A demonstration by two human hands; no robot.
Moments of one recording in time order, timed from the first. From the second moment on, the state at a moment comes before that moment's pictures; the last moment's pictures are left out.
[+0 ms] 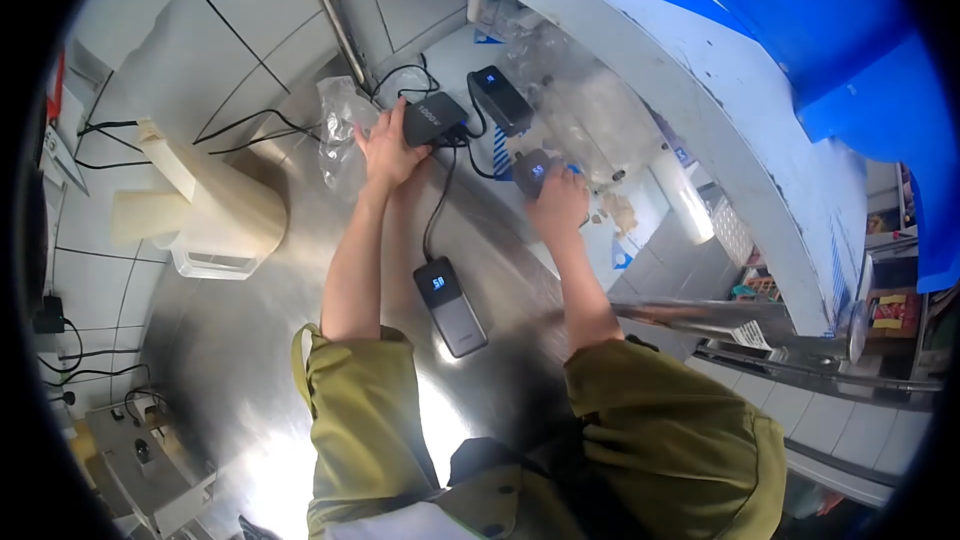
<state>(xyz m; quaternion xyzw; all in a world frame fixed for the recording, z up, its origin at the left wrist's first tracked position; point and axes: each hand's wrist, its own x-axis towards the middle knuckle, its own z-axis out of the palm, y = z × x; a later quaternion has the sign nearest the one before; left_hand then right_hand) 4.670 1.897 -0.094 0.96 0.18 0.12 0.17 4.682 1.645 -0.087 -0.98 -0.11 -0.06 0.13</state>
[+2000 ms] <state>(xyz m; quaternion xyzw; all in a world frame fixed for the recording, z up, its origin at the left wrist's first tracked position) 4.743 1.916 -0.125 0.97 0.20 0.09 0.10 4.739 1.659 -0.150 -0.91 -0.19 -0.14 0.34</state>
